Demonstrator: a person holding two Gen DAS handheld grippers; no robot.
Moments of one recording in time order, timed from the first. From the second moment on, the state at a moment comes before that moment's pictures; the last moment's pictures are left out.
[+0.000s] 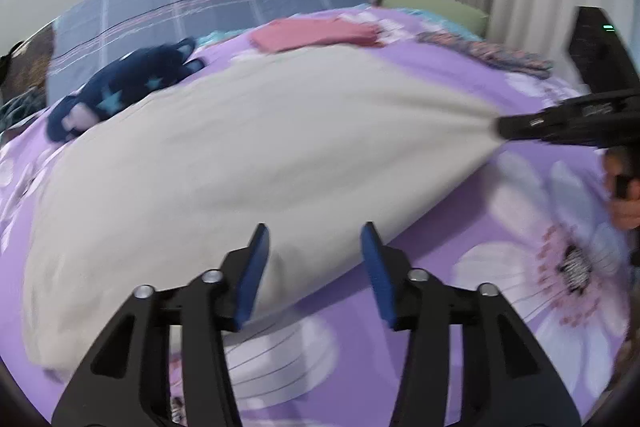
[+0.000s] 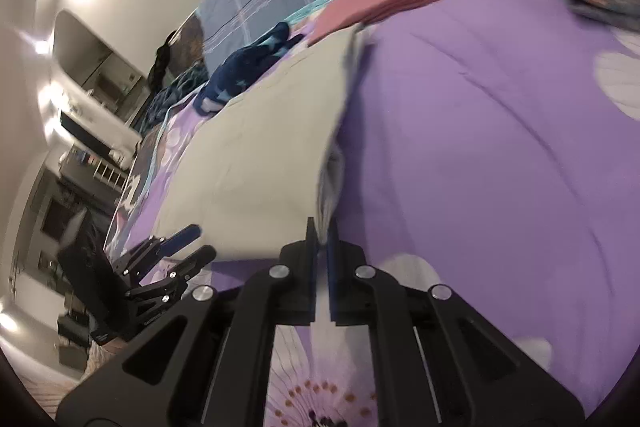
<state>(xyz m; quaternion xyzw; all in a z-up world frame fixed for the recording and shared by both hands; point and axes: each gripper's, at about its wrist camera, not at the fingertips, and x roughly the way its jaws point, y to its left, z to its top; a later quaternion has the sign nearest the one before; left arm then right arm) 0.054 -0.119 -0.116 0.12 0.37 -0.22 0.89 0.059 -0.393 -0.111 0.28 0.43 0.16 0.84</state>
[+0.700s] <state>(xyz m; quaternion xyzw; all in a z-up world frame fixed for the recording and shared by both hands) 0.037 0.028 -0.116 0.00 0.38 -0.08 0.92 0.068 -0.348 -0.130 0.15 0.47 0.04 0.87</state>
